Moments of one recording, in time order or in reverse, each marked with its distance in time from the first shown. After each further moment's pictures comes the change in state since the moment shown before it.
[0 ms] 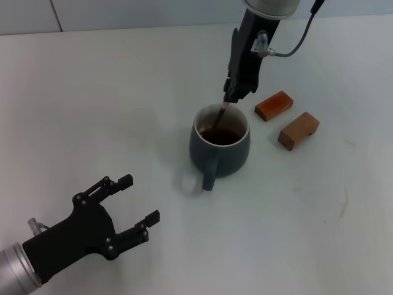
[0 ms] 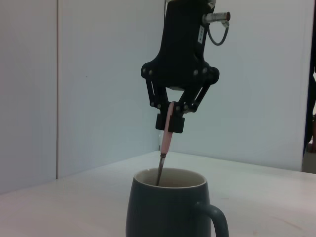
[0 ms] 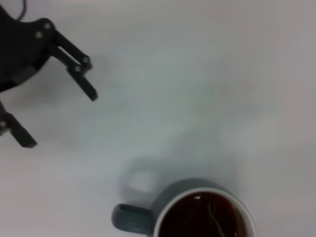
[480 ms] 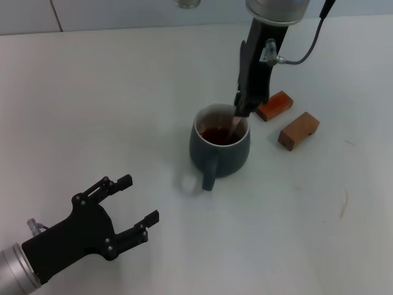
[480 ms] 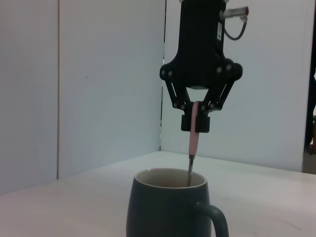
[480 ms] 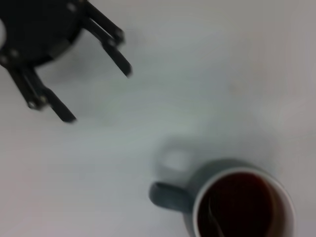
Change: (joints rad) left arm 0.002 0.001 -0.001 0.000 0.000 0.003 0.000; right arm 0.023 0.009 0.004 0.000 -0.017 -0.099 0.004
